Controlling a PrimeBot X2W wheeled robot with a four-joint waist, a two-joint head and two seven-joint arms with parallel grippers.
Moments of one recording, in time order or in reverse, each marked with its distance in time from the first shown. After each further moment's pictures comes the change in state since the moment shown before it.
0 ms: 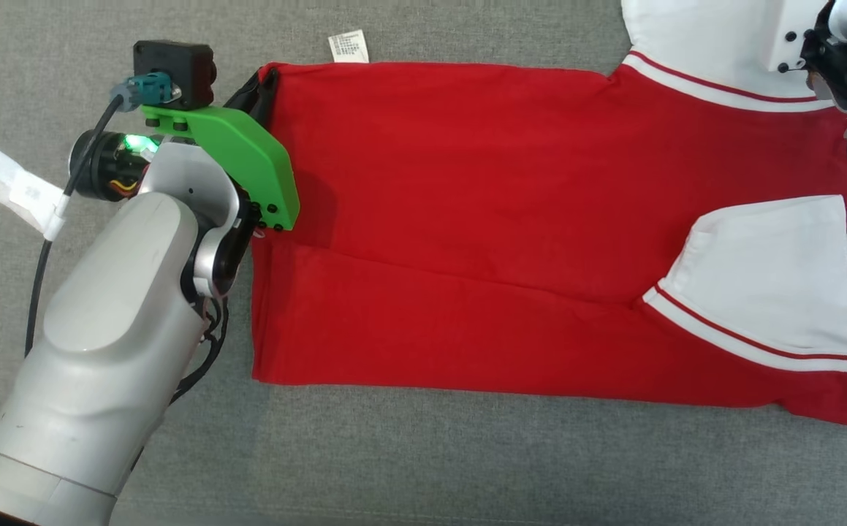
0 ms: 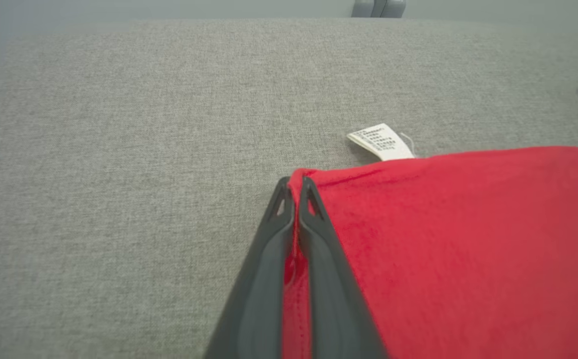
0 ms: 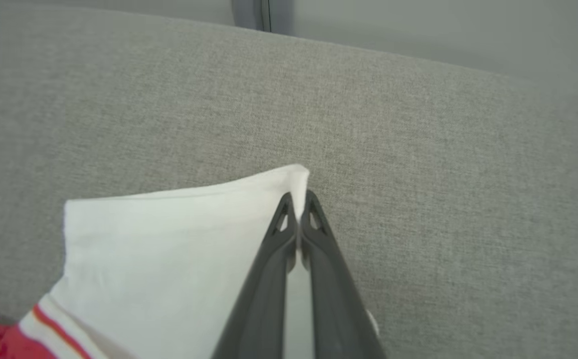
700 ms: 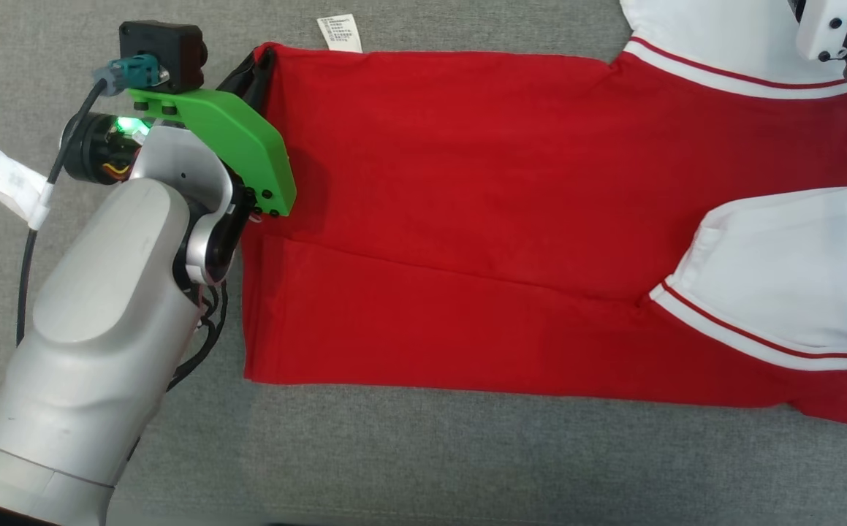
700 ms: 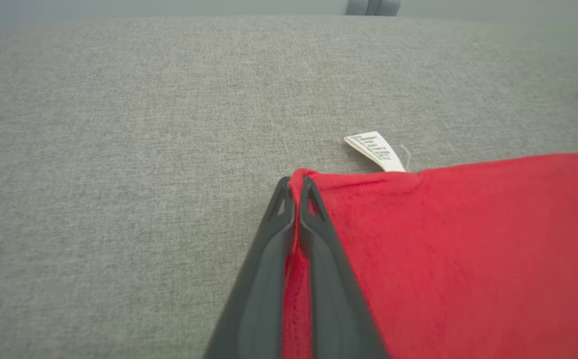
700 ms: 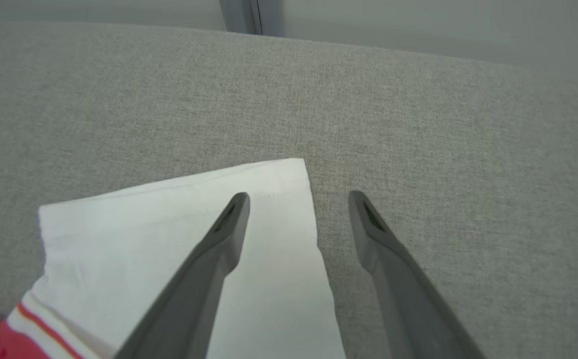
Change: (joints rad) left arm -0.012 0.009 0.021 -0.026 0.000 -0.015 0.007; right arm 0.078 -0.040 -0.063 -0.213 0.048 -0.001 0.112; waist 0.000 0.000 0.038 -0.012
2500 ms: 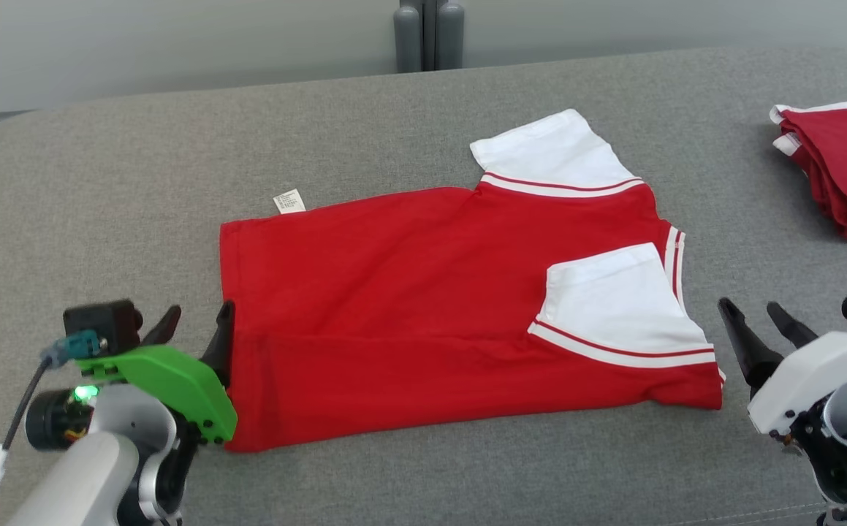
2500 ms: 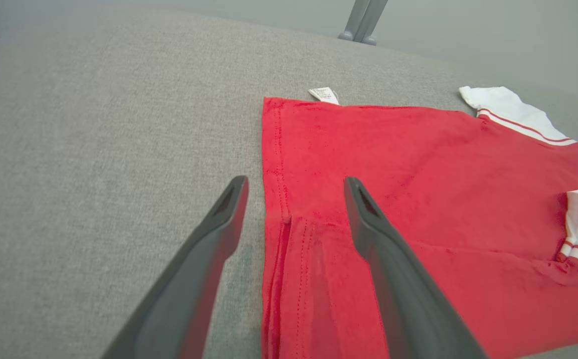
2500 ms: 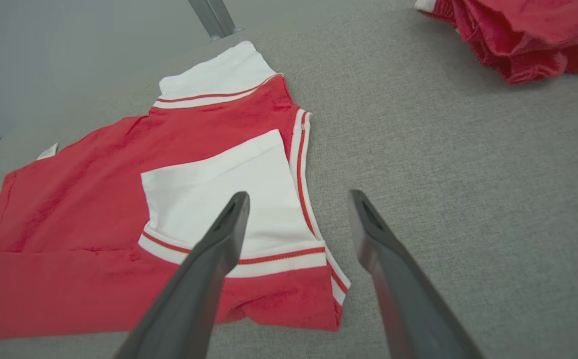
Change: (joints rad) left arm 0.650 0.175 0.130 -0.356 -0.115 0.167 -0.052; right arm 1.051 0.180 -0.239 -0.673 0.178 0.000 -0.197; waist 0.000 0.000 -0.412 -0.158
